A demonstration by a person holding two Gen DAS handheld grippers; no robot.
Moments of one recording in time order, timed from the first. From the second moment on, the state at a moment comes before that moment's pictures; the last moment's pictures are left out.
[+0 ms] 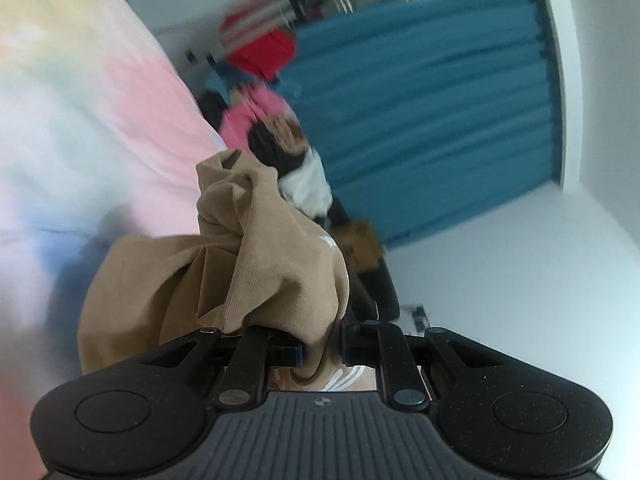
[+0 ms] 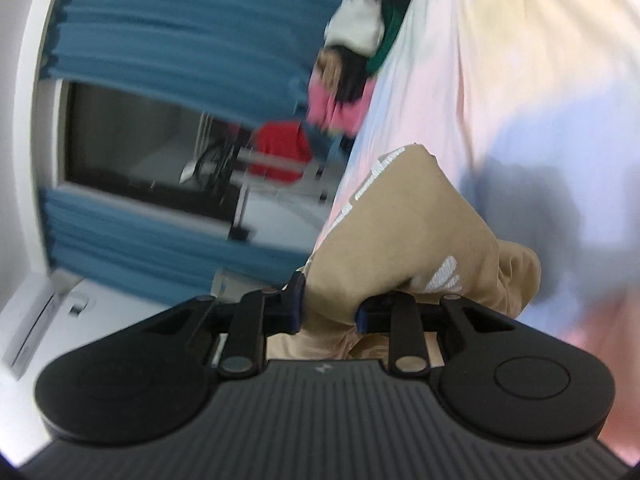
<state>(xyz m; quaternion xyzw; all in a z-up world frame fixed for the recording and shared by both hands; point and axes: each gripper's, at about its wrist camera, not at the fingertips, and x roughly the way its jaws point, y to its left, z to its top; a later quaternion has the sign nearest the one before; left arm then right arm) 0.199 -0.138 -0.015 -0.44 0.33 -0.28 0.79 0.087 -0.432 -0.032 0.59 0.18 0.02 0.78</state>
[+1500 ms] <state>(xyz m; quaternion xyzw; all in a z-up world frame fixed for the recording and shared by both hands) 0.147 -0.256 0.004 0.01 0.30 -0.31 0.90 0.030 -0.452 -0.012 0.36 0.29 -0.16 0.87</state>
